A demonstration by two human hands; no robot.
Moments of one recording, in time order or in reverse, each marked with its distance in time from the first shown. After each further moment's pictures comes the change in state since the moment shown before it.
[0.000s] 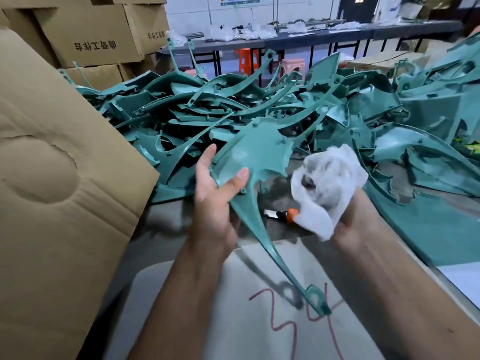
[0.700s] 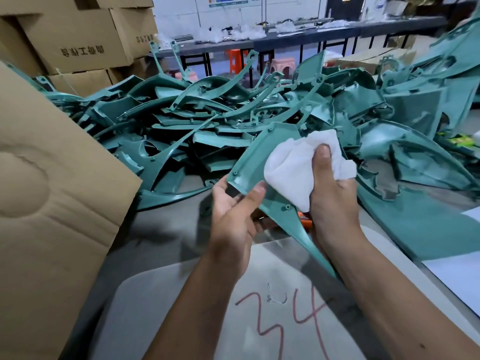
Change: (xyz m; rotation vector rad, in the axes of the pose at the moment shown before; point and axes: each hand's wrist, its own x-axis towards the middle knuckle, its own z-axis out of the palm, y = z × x) left_hand -0.021 -0.029 0.021 0.014 -0.087 -0.220; right_hand 0.002 0.014 0.011 -0.463 0.181 -0.623
